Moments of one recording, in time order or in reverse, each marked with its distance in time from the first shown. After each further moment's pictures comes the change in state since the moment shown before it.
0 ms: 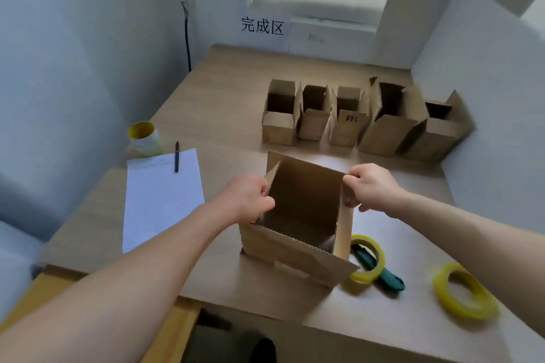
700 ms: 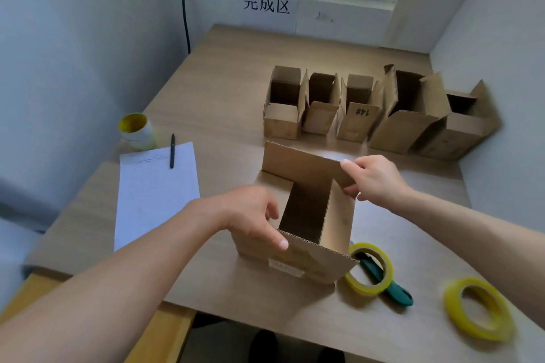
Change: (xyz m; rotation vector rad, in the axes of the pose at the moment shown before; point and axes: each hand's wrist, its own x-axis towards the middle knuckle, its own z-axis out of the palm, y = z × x) left_hand 0.030 0.008 -0.012 0.148 -0.468 0.100; right_hand 0.049 0.000 0.002 0.135 0.033 -0.033
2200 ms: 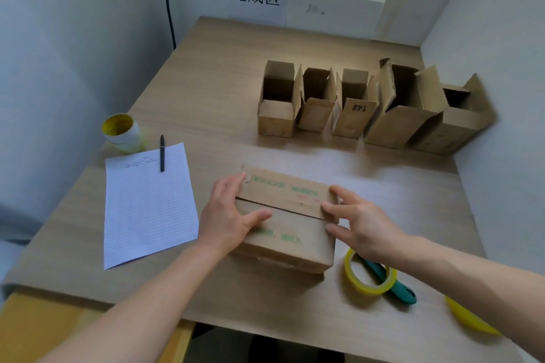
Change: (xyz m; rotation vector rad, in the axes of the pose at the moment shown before) left_hand 0.032 -0.064 0.059 -0.395 0.801 -0.066; right_hand -0.037 0.032 0.038 -0.456 -0.241 -0.322
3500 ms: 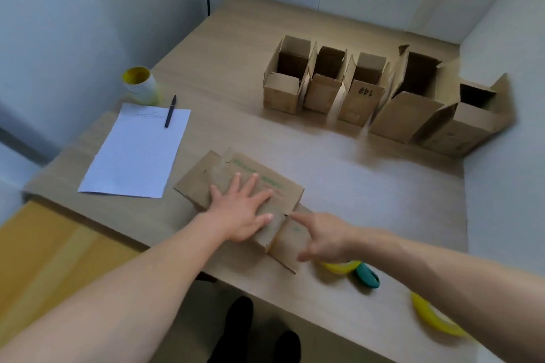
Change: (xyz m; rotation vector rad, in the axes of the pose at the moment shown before) left_hand -0.055 0.036 0.074 0.752 -0.533 -0.036; right_hand -0.024 0.021 0.034 -0.069 -0.509 -0.146
